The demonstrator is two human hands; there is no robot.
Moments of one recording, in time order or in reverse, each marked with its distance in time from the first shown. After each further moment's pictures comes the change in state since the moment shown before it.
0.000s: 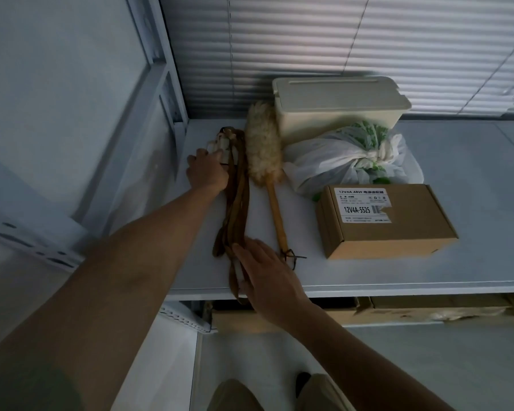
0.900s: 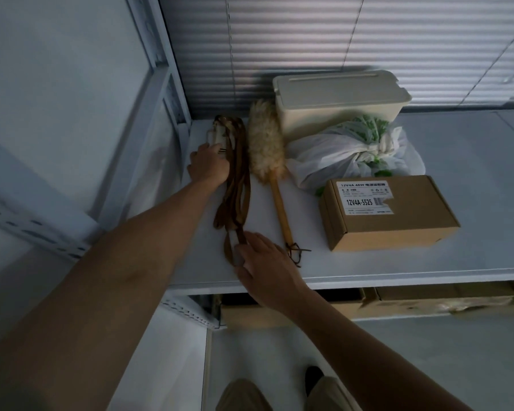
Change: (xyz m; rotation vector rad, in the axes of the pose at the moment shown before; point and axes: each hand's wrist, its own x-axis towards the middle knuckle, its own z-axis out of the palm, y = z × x) left_hand -0.002 -0.001 -0.026 -0.139 -0.062 -0.028; right_hand 0.005 -0.016 -0.005 -0.023 0.056 -0.018
